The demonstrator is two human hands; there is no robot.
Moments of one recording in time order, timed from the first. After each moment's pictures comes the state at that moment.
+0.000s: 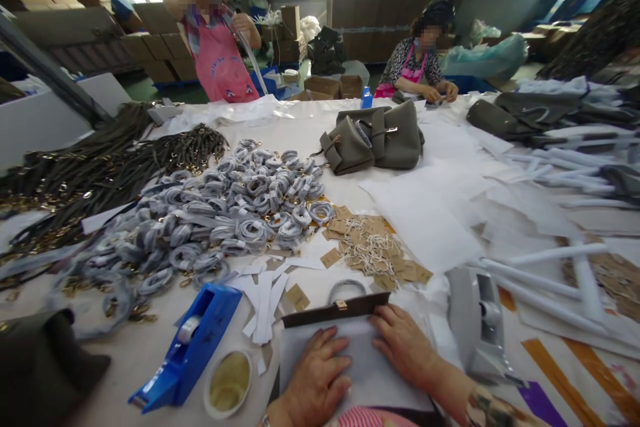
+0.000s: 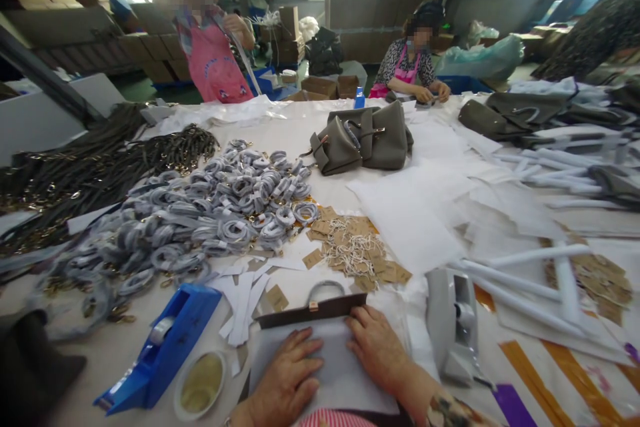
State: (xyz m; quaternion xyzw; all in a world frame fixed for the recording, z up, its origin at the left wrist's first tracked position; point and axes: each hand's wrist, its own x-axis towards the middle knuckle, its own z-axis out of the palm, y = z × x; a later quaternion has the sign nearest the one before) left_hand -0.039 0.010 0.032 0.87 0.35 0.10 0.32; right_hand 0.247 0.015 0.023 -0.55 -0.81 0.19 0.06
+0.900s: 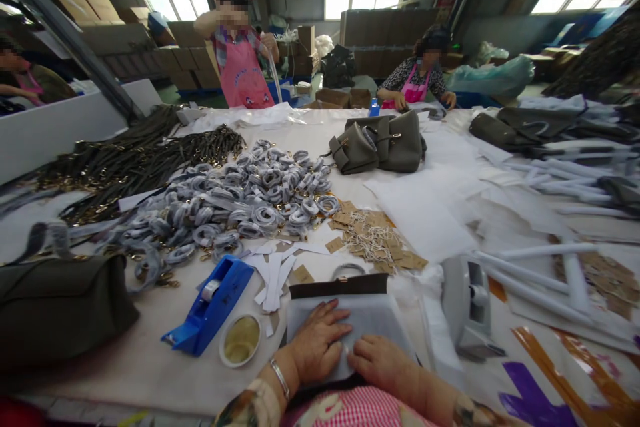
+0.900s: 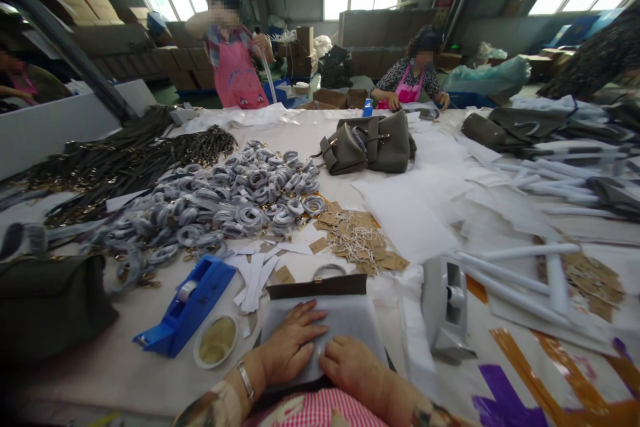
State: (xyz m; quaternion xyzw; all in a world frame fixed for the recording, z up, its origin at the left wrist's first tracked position) left_hand -0.038 0.001 0.064 0.85 0.35 0.04 0.38; right_hand 0.189 -0.056 0.024 -0.35 -0.92 0.17 0.08
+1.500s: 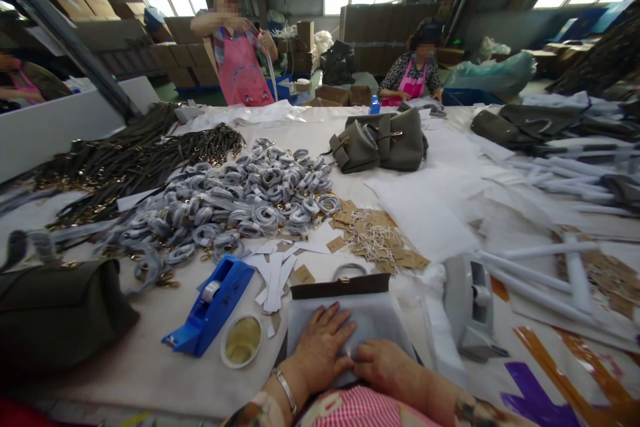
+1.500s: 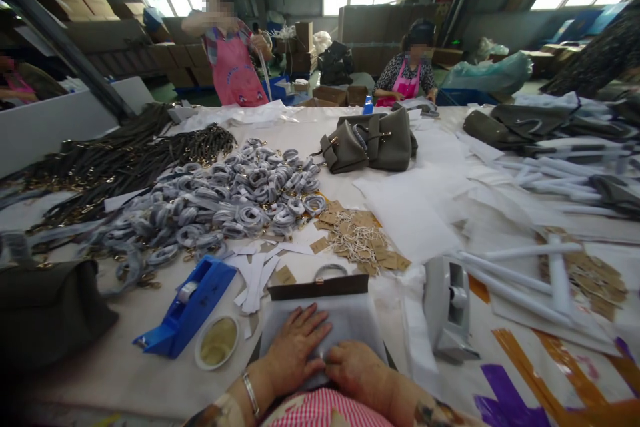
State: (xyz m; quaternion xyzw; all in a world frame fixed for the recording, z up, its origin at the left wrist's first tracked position) left_hand -0.035 -0.011 0.035 0.86 0.37 0.01 0.36; right_hand 0.195 -0.055 0.000 -0.34 -0.90 0.27 0.07
